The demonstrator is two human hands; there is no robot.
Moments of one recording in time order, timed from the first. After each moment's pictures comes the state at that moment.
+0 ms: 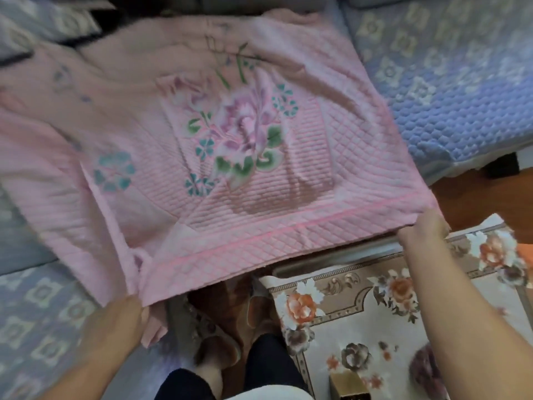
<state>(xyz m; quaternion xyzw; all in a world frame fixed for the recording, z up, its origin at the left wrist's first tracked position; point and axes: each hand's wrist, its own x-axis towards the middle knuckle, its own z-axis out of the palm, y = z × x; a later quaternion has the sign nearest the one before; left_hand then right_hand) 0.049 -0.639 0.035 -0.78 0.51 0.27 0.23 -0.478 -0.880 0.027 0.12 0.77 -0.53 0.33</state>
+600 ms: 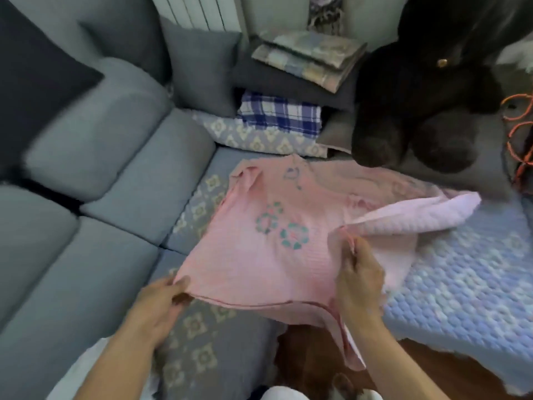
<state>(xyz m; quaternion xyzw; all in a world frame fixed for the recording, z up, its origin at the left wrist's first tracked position) 0.181 -0.594 0.311 -0.72 -0.14 0.36 -0.58 -0.065 -0.807 0.290 -0.67 0.56 -0.31 0.38</state>
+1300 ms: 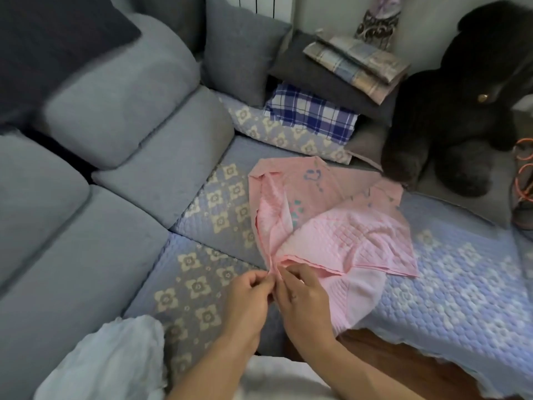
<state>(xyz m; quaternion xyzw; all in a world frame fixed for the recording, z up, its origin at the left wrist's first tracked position) 0.191 -0.549 0.323 -0.70 0.02 0.40 -0.59 0.111 -0.621 0.276 -0.78 0.31 -0.31 0.46</state>
